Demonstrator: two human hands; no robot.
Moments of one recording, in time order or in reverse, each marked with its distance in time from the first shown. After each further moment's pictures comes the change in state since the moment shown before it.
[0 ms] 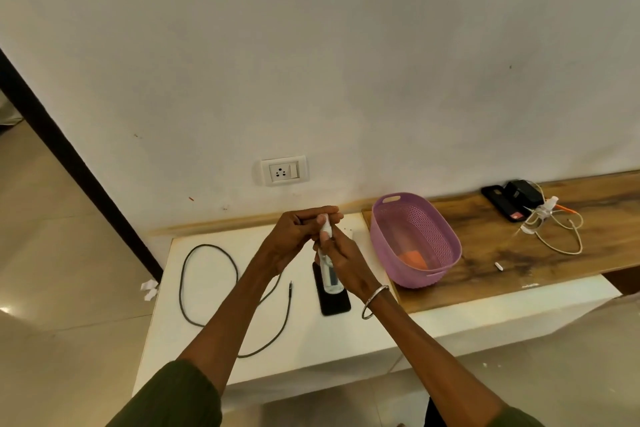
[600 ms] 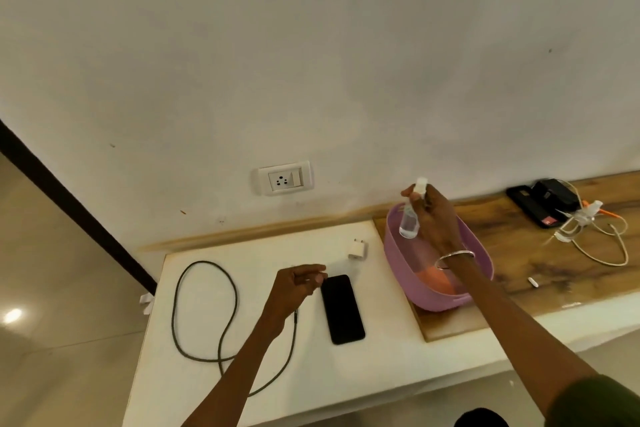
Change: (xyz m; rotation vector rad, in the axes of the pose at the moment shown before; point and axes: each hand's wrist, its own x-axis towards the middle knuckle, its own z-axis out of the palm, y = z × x) left_hand 0.002 -0.095 -0.037 0.272 0.290 -0.265; right_hand 0.106 0.044 -0.157 -0.272 0.348 -0.076
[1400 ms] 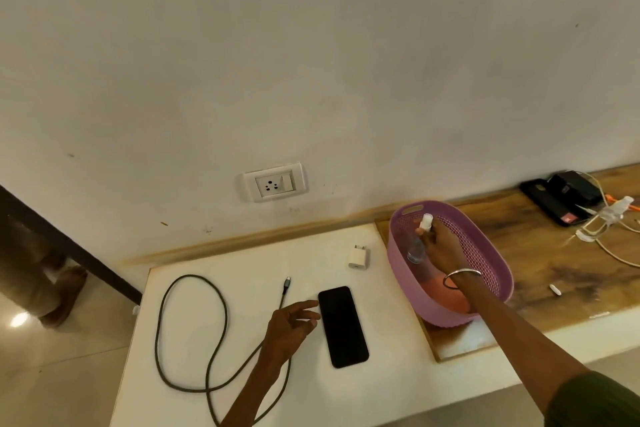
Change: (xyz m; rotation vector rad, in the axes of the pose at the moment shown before) left_hand 0.024 -0.074 0.002 0.178 0.044 -0.131; right_hand 0.014 0.117 0.013 -0.321 -0.094 0.223
